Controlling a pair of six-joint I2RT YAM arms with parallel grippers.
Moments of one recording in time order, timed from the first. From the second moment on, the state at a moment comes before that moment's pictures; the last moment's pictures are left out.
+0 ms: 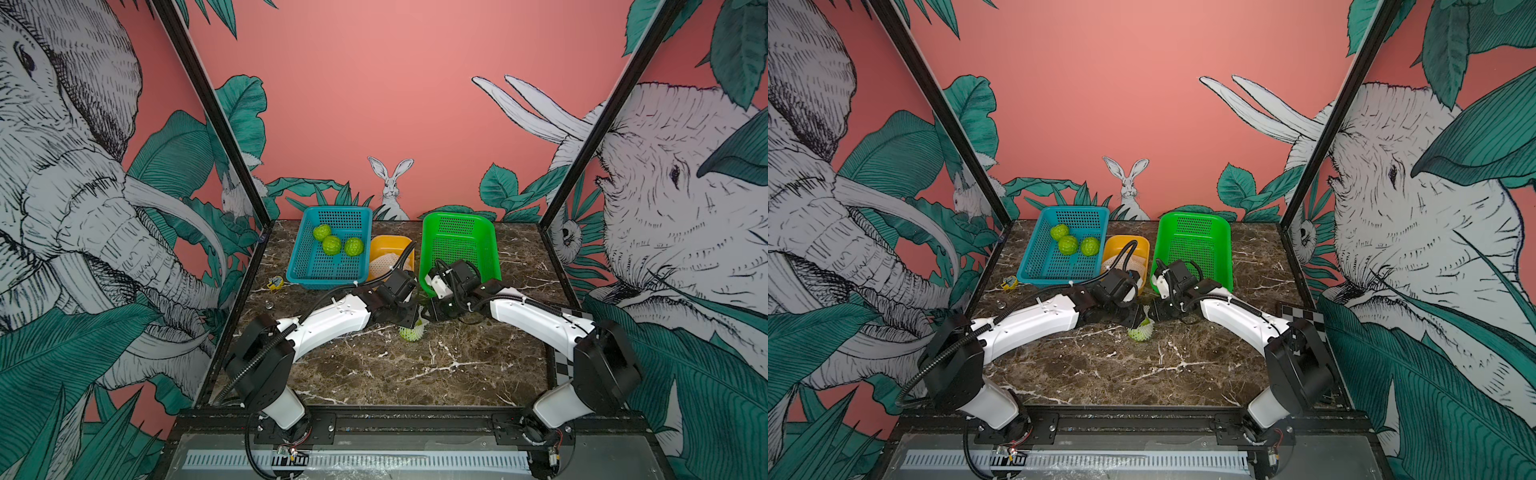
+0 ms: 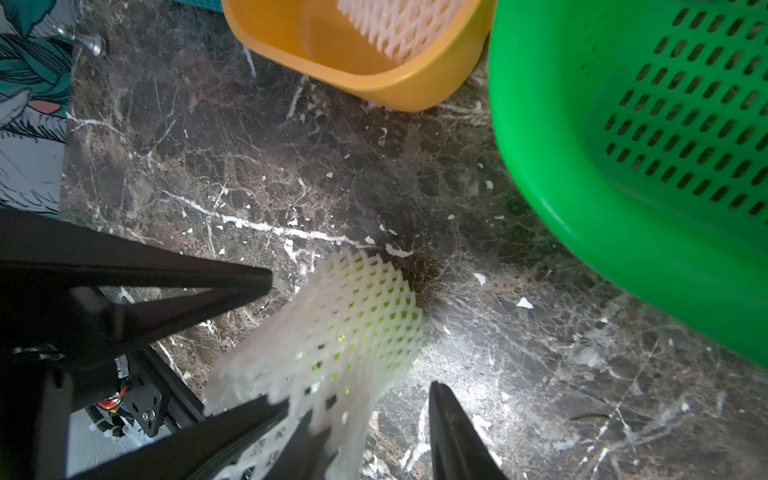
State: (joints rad) left arm -0.87 1.58 1.11 -0.52 0.04 -0.45; right arm 0.65 1.55 1.07 -0.57 -0.30 0.34
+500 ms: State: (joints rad) left arm -0.87 1.57 1.09 -0.63 -0.07 -0.41; right arm 0.71 1.63 1.13 -0.66 -0.18 0.33
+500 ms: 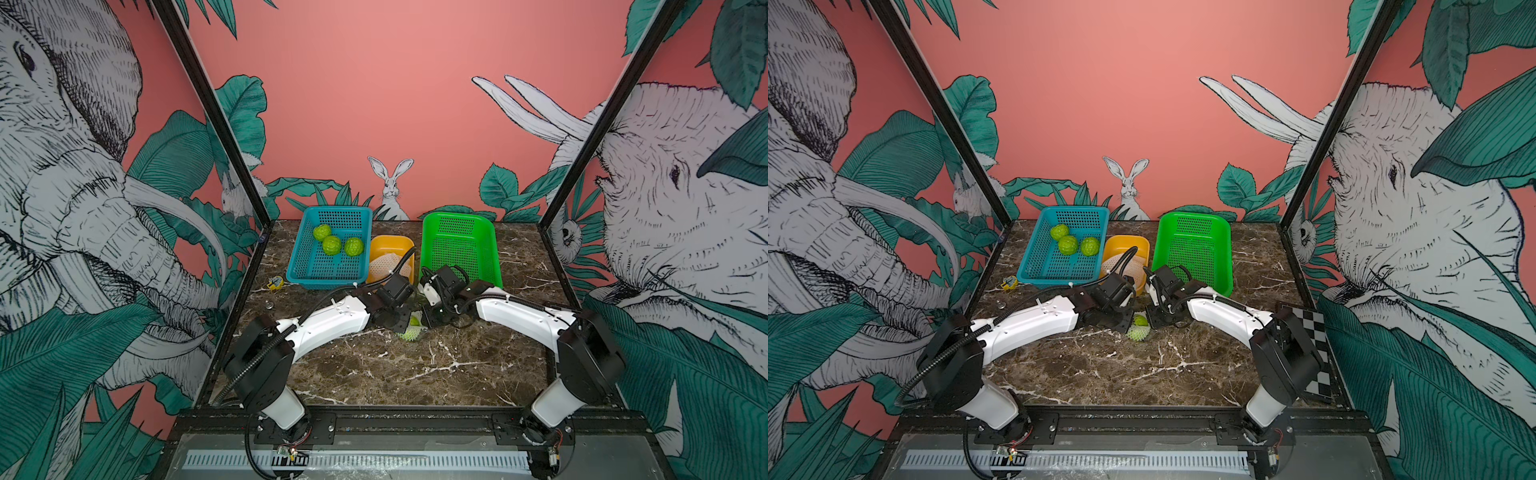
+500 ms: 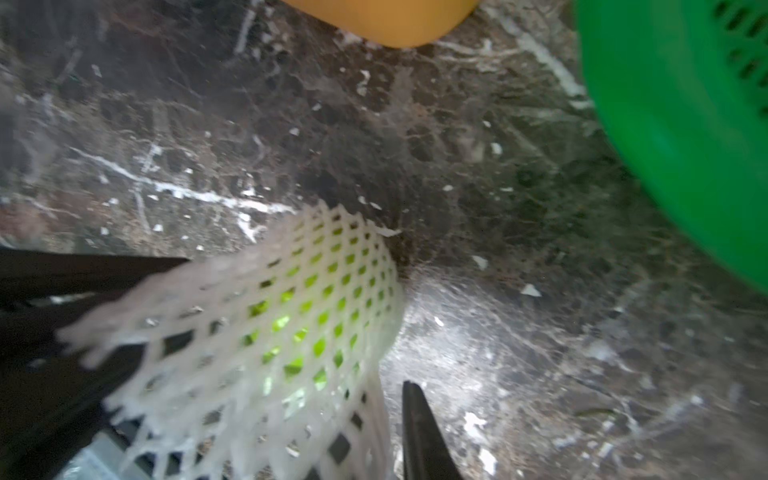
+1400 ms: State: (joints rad) left arm -0.87 1.66 1.12 -0.73 -0.10 -0.35; right arm 0.73 1.69 1.18 -0.72 -0.15 0.30
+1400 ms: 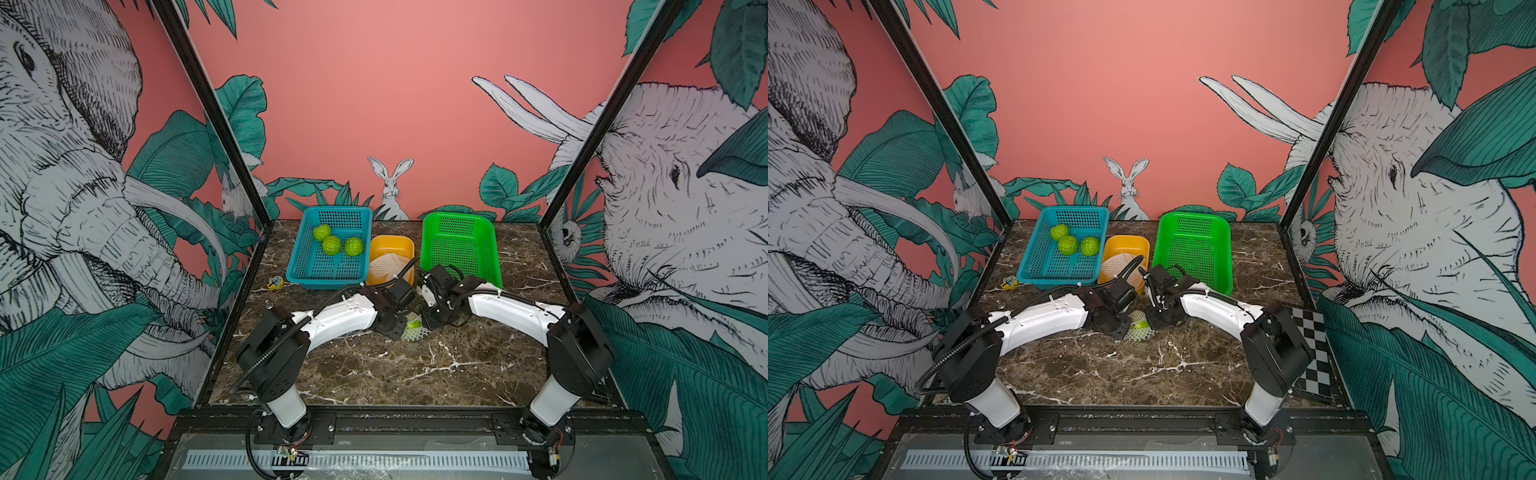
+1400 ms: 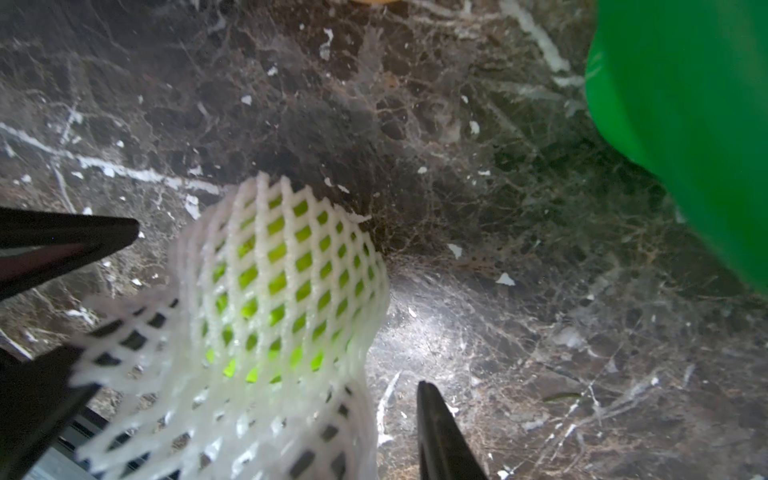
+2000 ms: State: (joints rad) left arm -0.87 1.62 1.15 -0.68 -0.10 -0.36; right arm 0.73 1.67 1.15 -0.60 -0.17 0.35
